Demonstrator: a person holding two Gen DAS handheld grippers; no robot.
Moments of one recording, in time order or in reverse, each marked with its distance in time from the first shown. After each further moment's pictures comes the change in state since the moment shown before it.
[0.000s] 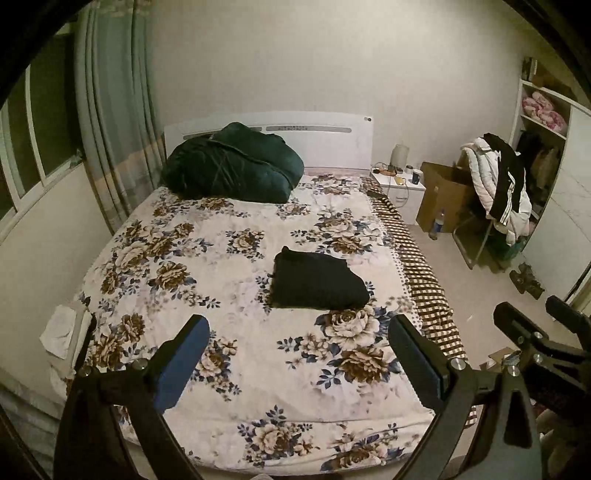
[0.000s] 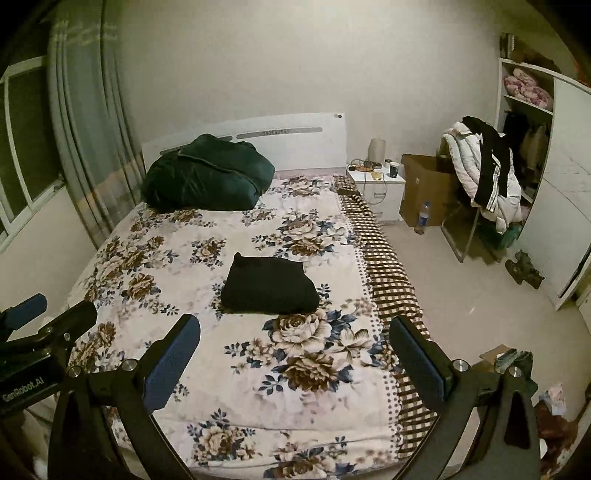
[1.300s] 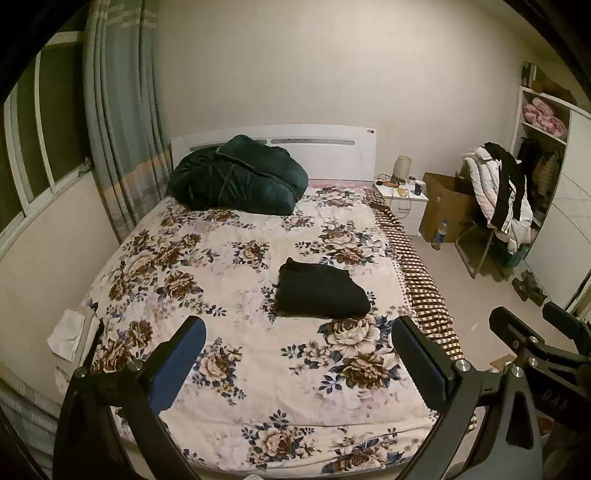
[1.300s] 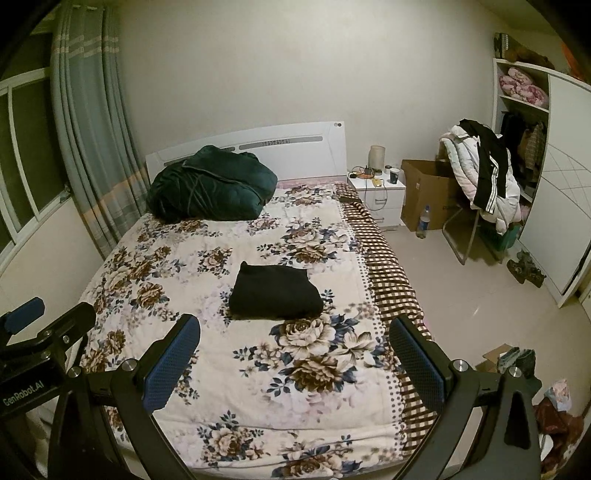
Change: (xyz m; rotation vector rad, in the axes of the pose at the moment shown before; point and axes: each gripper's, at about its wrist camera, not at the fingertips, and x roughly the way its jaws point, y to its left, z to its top) left arm -0.034 -0.007 0.002 -0.003 -0.053 0.023; right arm -0.027 -0.001 0.004 0.011 -0.015 0.028
